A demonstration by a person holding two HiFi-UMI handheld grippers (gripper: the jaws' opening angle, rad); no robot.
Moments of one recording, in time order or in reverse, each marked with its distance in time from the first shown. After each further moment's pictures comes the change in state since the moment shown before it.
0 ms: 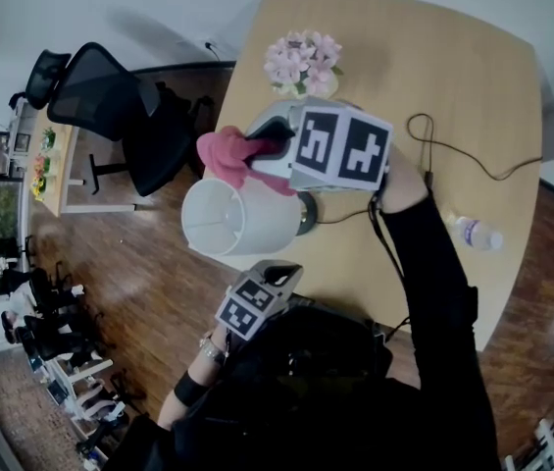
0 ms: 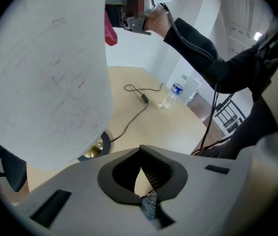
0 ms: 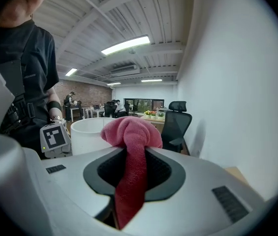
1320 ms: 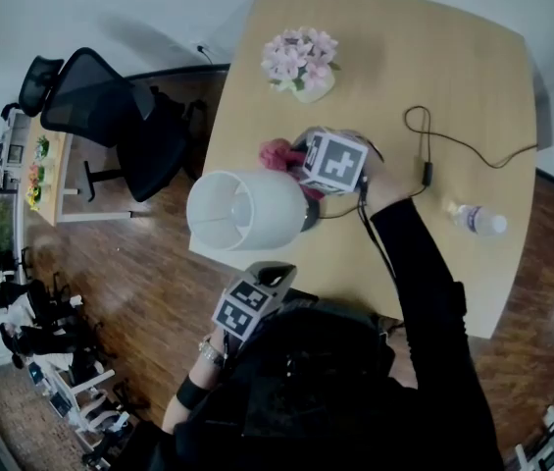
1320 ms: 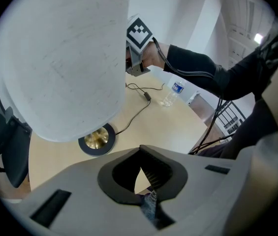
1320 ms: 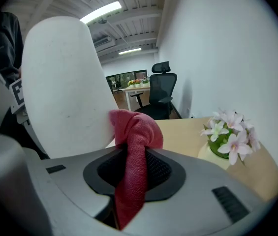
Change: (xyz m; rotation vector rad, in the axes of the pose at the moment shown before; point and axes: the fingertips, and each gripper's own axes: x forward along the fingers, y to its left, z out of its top) left arm -0.017 0.018 -0.029 -0.016 -0.010 -0.001; right arm 0.073 -0.005 -0.155 0.248 0.317 -0.108
